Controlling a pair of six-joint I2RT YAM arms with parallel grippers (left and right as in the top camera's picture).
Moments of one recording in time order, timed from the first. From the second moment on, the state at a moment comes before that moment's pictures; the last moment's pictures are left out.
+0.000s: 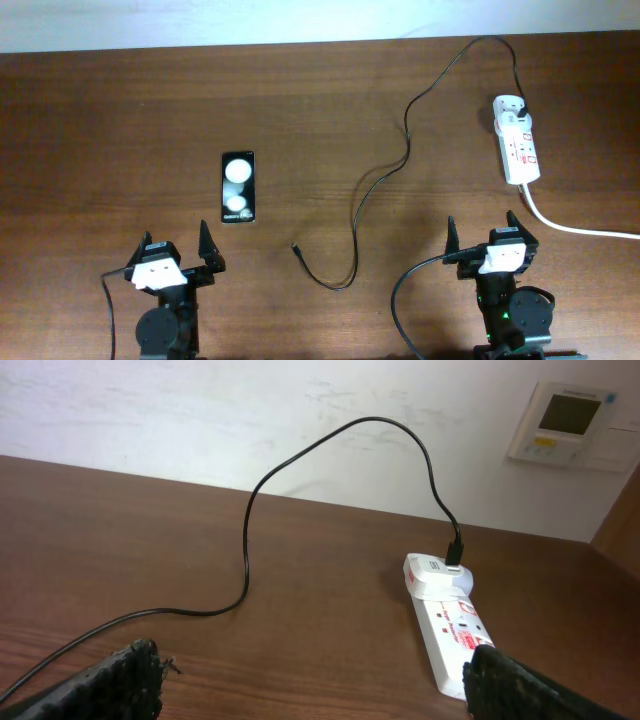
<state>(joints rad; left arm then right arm) -0.05 0.01 0.01 -0.06 -0.19 -0.12 0.03 0.01 0.01 -0.07 0.02 -0.13</state>
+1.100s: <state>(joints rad) -0.05 0.46 1.00 -0.54 0.08 -0.12 0.03 0.01 0.01 -0.07 0.02 -0.13</state>
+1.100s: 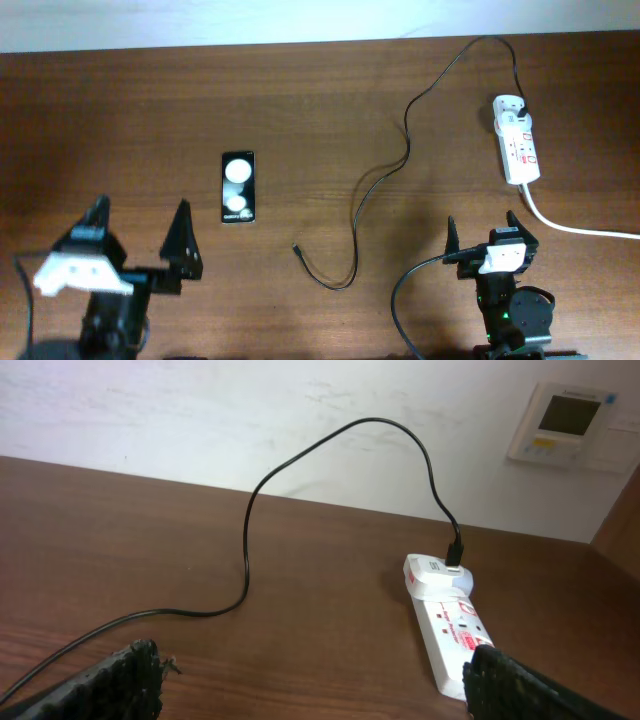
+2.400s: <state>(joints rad) -0.05 1.70 1.25 -0.74 0.21 -0.06 0.03 0.01 0.01 -0.07 0.02 -0.13</state>
